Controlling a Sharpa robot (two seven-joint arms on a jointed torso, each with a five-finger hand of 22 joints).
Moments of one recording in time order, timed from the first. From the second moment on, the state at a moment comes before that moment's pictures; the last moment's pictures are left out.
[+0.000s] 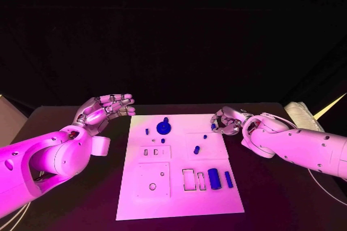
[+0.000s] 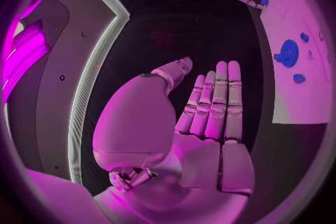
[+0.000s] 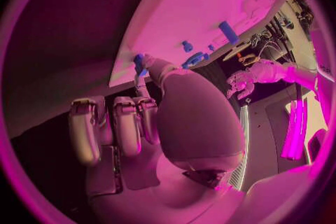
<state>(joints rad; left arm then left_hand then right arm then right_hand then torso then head) 1.23 -0.98 -0.01 1.65 0.02 -0.31 0.47 1.35 -0.16 0.48 -0.01 0.17 0.86 0.22 0.21 0.16 1.04 0.18 0.07 0.07 1.04 0.12 0.30 0.41 0.18 0.81 0.21 0.63 0.39 1.26 -0.85 -0.14 1.31 -1.28 -0.39 -0.06 1.39 -0.19 0.45 0.08 0.13 0.96 0.16 0.08 0.35 1.47 0.07 1.54 1.31 1.47 0.00 1.57 1.31 0.01 1.47 0.10 1.54 1.31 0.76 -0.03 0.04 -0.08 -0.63</state>
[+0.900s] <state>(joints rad) 1.23 -0.98 -0.01 1.65 0.02 -0.31 0.47 1.35 -0.16 0.48 -0.01 0.17 0.86 0.22 0.21 0.16 1.04 0.18 0.07 0.07 1.04 0.12 0.30 0.41 0.18 0.81 0.21 0.63 0.39 1.25 -0.85 -0.14 1.30 -1.28 -0.41 -0.06 1.36 -0.17 0.49 0.08 0.13 1.04 0.14 0.12 0.37 1.47 0.06 1.55 1.31 1.47 -0.01 1.57 1.31 0.01 1.47 0.10 1.54 1.31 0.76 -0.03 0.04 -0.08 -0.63</state>
